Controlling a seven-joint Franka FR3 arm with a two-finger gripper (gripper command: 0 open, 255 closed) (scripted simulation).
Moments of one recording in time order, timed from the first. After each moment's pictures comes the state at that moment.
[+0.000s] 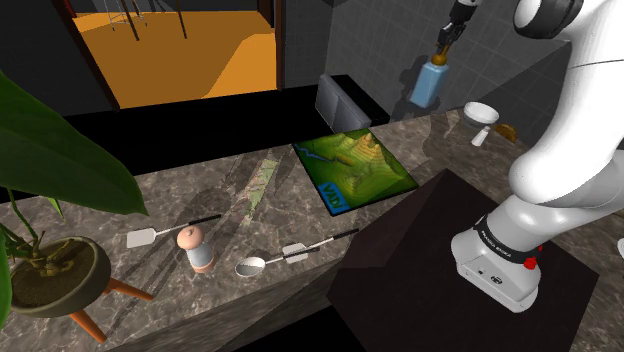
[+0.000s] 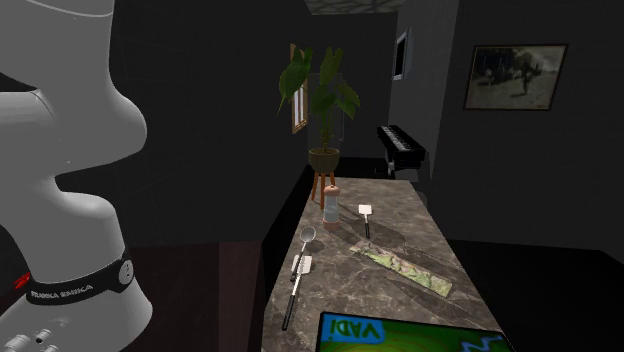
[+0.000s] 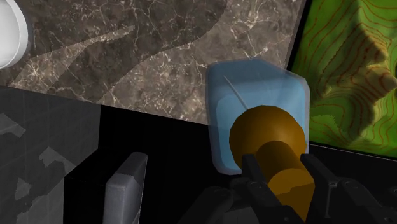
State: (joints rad) arm -0.58 0.63 -0.20 -1.16 0.14 1.82 -0.73
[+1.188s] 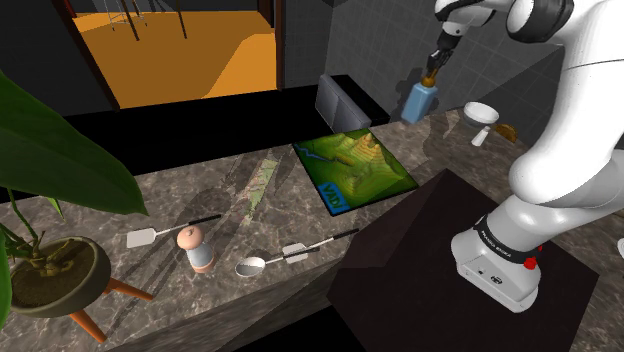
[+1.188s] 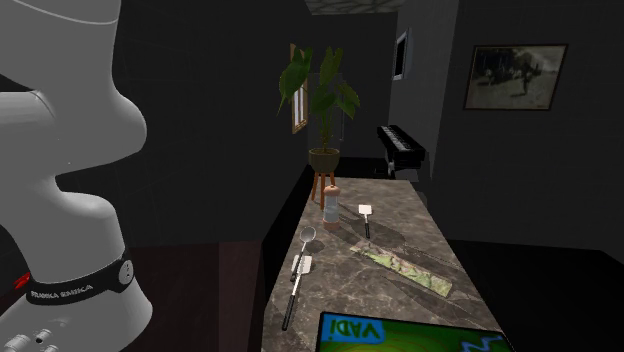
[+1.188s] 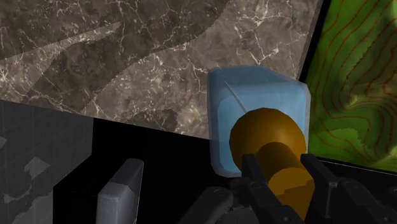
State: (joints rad) arm -0.57 0.67 -0.19 -1.33 0.15 2.04 -0.74
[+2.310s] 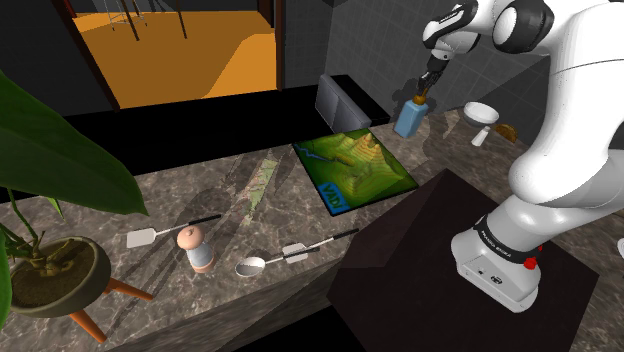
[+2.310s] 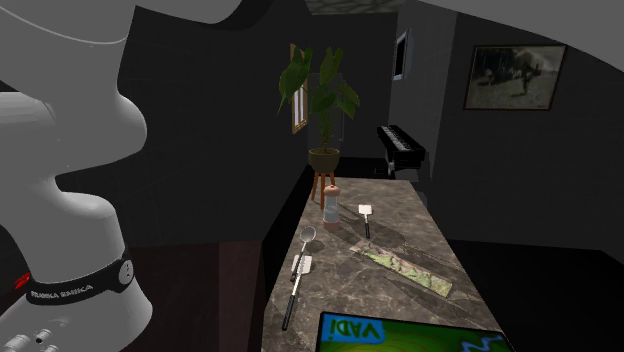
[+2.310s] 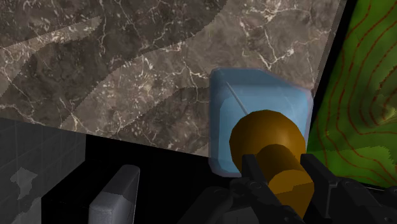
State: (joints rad) arm -0.58 0.78 -0.17 -1.39 0.17 2.20 -0.76
